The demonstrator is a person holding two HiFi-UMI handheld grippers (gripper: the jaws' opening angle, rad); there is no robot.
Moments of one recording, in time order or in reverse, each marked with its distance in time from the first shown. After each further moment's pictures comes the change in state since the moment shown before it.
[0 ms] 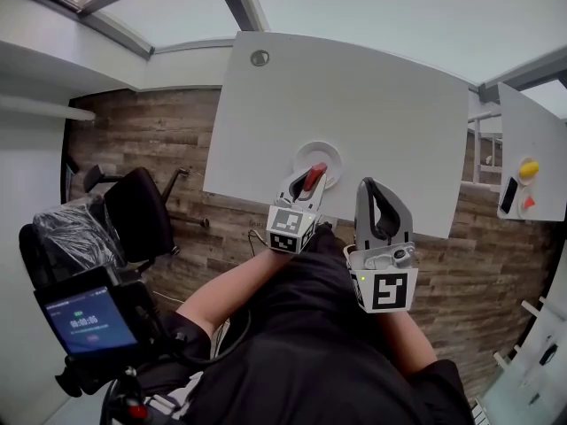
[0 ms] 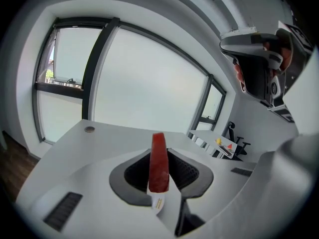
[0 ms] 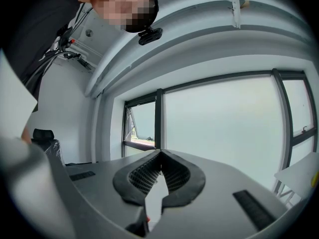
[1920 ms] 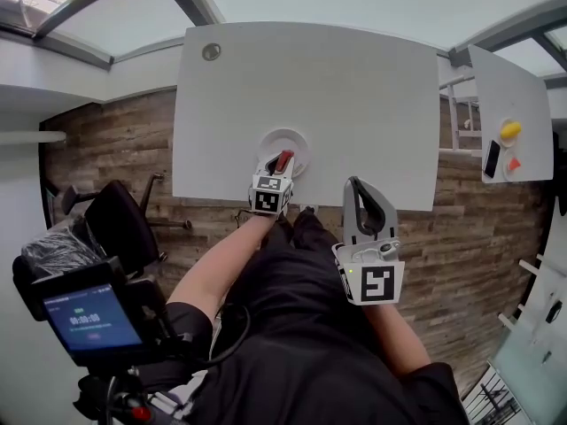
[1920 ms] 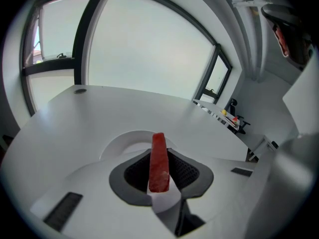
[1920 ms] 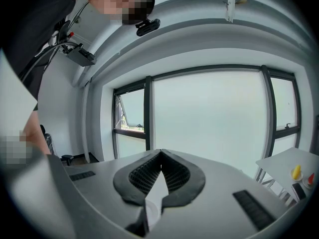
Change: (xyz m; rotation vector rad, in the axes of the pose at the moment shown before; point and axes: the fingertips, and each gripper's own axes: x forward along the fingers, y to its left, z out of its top) left arm 0.081 0.040 -0.133 0.009 0.304 -0.013; right arm -0.036 -0.030 -0.048 0.013 0.150 -0.127
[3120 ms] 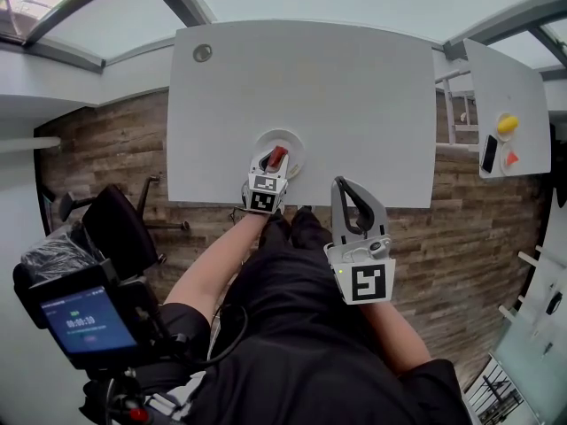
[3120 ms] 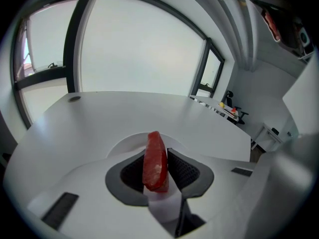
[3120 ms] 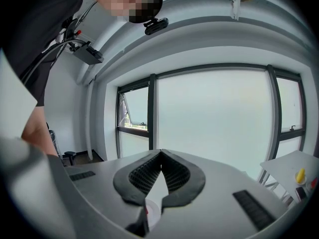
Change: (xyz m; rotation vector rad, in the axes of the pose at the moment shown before) left arm 0.001 0.005 -0.003 0.121 0.005 0.007; right arm 0.001 0.014 -0.001 -0.053 -0.014 0.045
